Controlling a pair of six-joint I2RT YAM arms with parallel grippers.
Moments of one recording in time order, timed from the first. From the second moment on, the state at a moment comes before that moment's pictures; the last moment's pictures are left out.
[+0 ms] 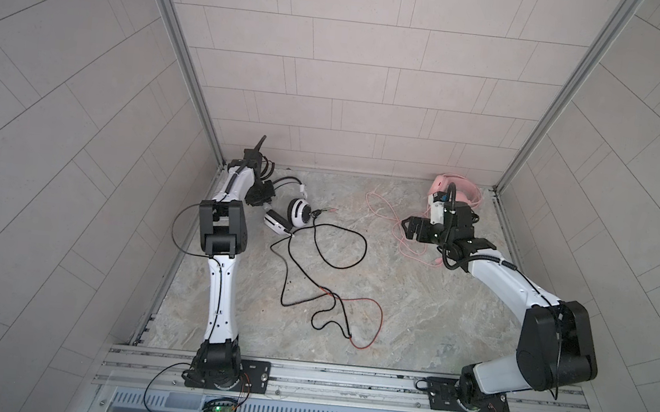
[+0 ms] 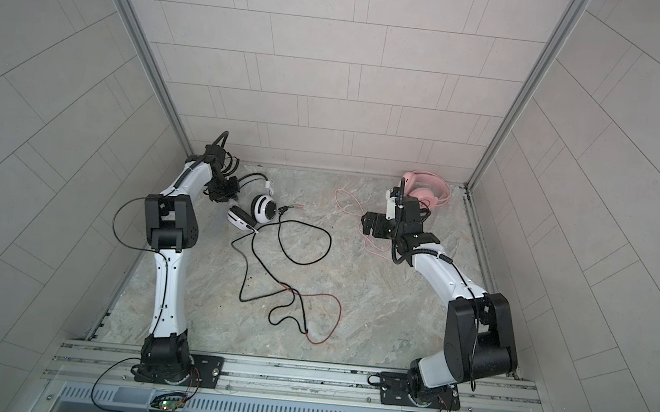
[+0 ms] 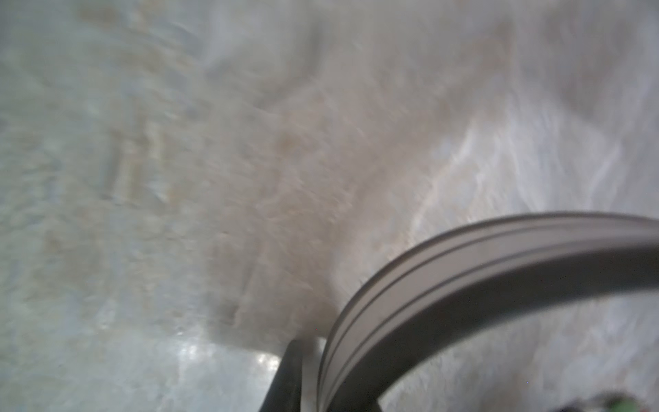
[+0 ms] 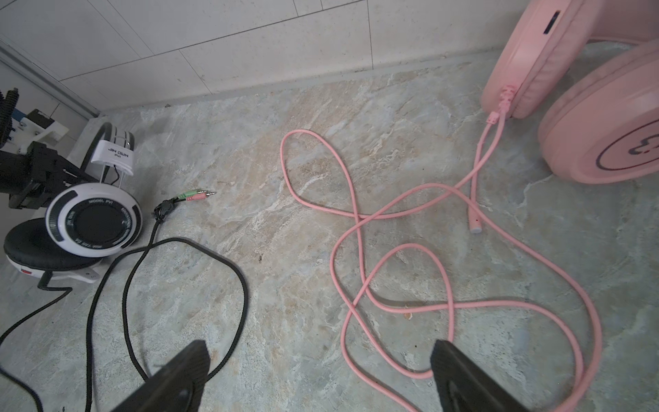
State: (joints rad) left arm 0.12 2.51 2.23 -0.99 0.16 -0.32; right arm 0.19 1.48 1.00 -0.16 -0.16 0.27
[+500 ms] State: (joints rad) left arm 0.10 2.10 2.03 -0.88 0.21 -0.35; right arm 0.23 1.48 1.01 -0.16 -0.25 0.27
